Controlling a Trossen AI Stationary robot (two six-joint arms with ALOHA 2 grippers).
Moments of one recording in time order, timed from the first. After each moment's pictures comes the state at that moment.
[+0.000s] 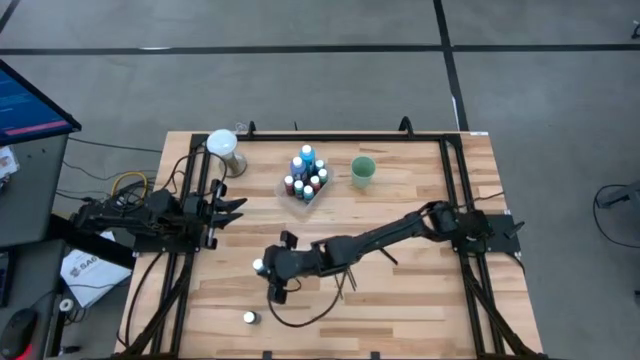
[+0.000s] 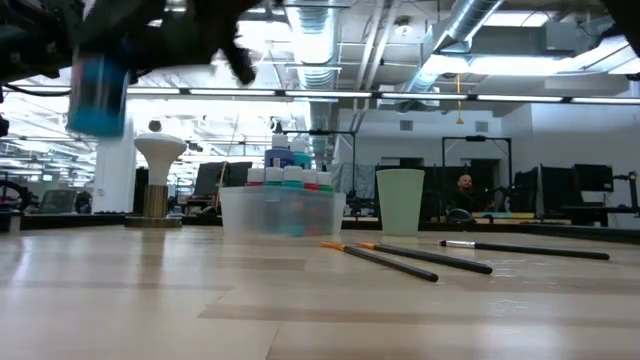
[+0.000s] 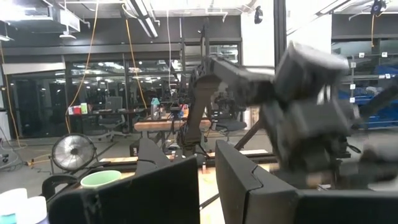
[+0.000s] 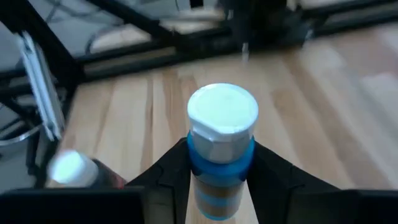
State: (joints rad) left arm -0.06 0.00 0.01 0.27 0.00 0.05; right arm 0.30 2.30 1.94 -0.21 0.27 0.36
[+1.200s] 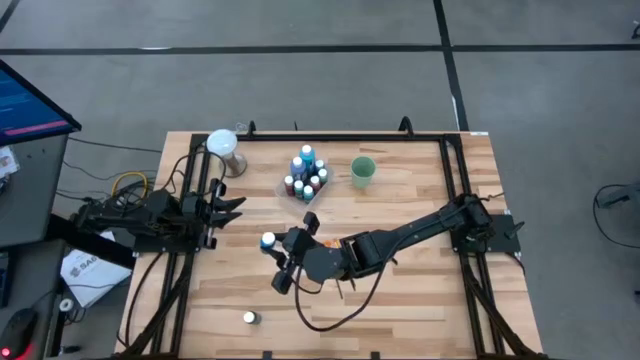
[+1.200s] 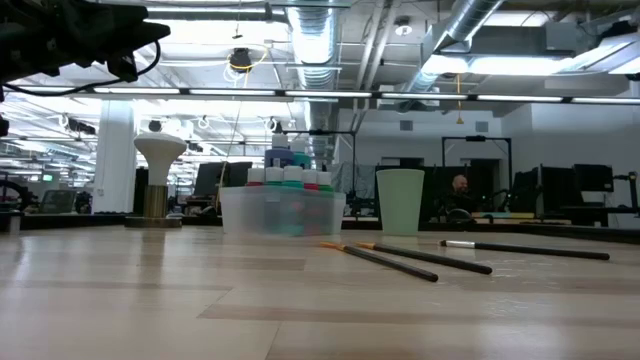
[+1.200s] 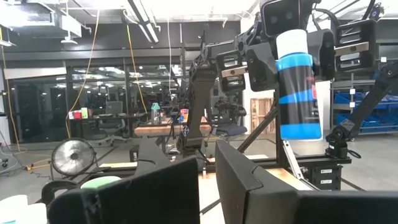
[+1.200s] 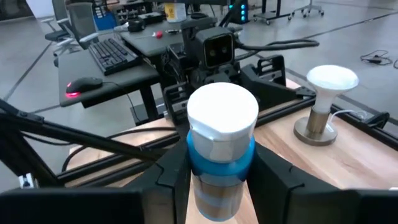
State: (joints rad) left arm -0.06 0.00 0.01 0.30 0.00 0.05; right arm 0.39 2.07 1.94 -0.21 0.71 0.37
